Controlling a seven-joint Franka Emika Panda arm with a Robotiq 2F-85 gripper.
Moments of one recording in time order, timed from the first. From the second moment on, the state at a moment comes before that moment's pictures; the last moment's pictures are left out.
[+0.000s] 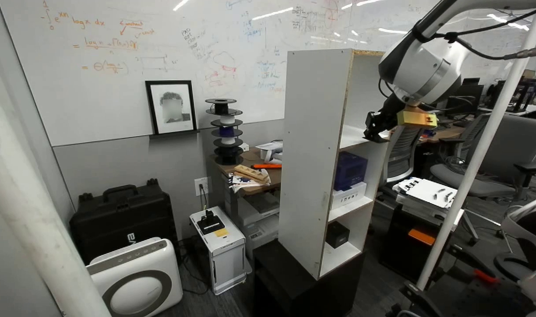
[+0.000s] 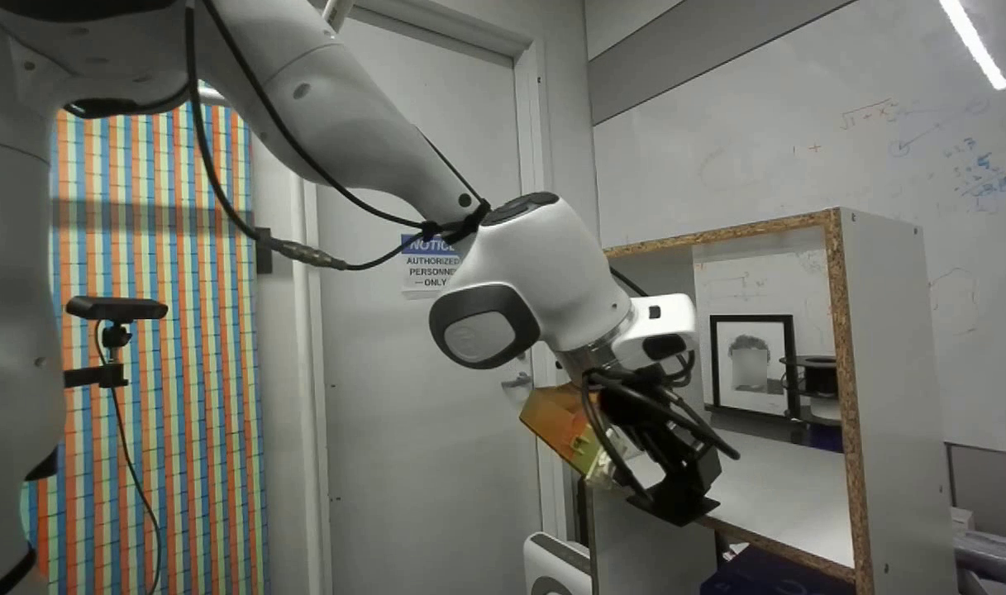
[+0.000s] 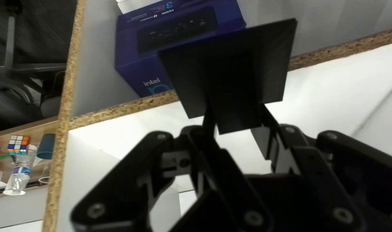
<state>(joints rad) -0.02 0.02 -0.19 -2.45 0.81 3.06 -0.73</state>
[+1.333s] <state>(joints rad) -0.32 -0.51 -0.01 -2.36 0.12 2.89 0.01</state>
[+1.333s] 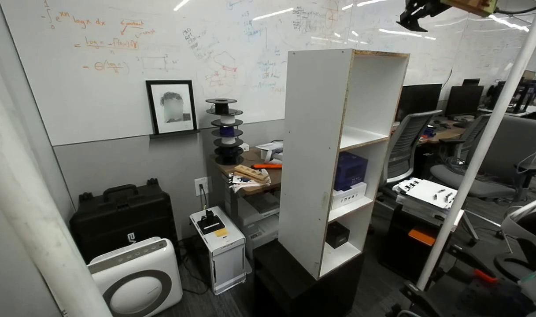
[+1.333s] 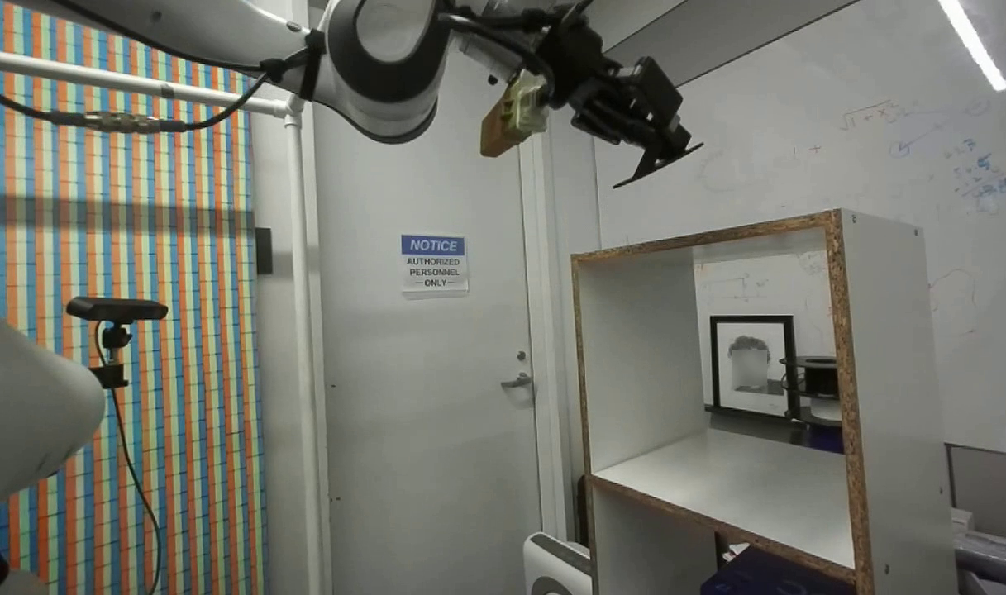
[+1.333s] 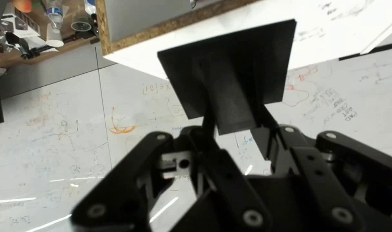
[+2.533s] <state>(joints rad) -0.29 -0.18 0.06 -1.99 0.01 2.81 0.23</state>
